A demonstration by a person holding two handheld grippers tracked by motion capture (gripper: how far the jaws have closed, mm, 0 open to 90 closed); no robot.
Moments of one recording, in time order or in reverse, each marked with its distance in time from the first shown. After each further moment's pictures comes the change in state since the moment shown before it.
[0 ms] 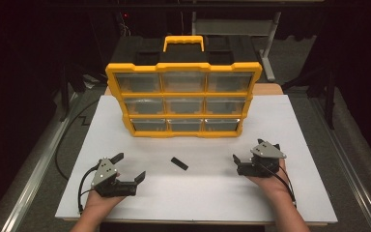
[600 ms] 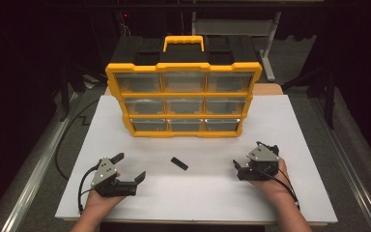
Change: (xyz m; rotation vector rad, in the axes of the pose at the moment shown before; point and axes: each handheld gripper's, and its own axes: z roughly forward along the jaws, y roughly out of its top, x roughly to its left) left arm 0.000 0.000 0.000 0.003 -0.008 0.001; right arm 0.007 -0.005 0.001 0.062 -0.004 -0.140
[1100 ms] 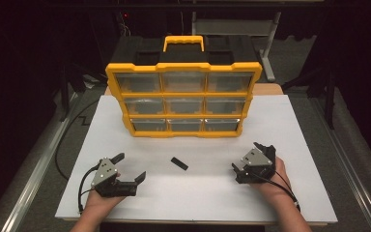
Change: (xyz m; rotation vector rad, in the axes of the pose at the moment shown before) left arm 0.000 0.000 0.000 0.001 -0.005 0.003; right arm 0.011 0.002 0.000 0.032 -0.028 -0.142
